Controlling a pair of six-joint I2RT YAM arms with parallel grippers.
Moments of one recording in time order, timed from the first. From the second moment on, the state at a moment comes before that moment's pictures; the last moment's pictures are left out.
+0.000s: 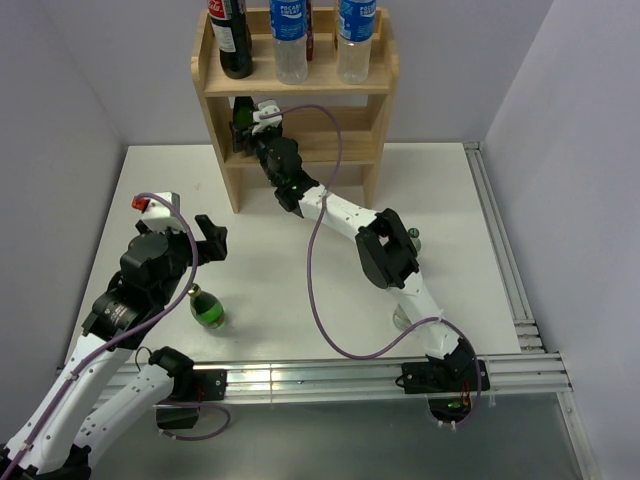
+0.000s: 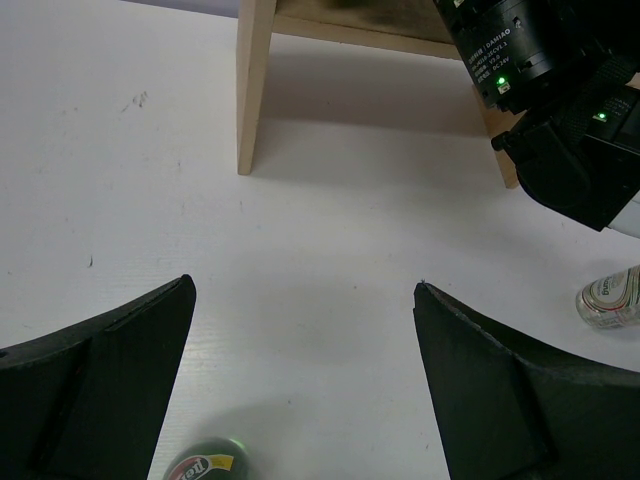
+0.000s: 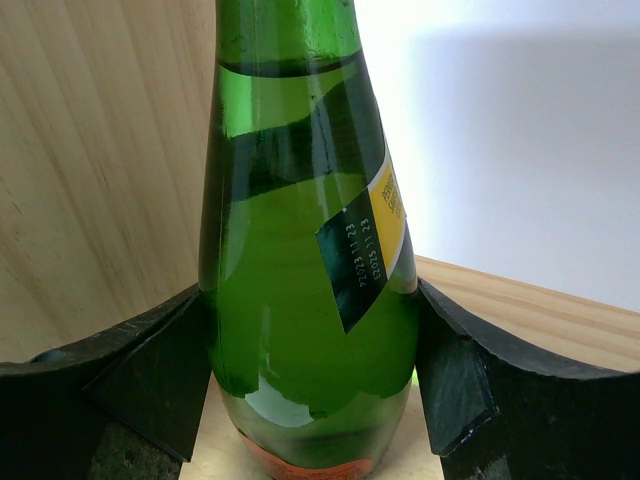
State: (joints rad) left arm -0.50 0.63 0.85 -0.47 -0.33 -0.35; right arm 0.75 2.45 2.13 0.61 0.27 -0.03
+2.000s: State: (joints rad) left arm -0.50 0.63 0.84 -0.45 -0.31 -0.34; right arm 0.74 2.42 2.03 0.73 0.29 -0.07
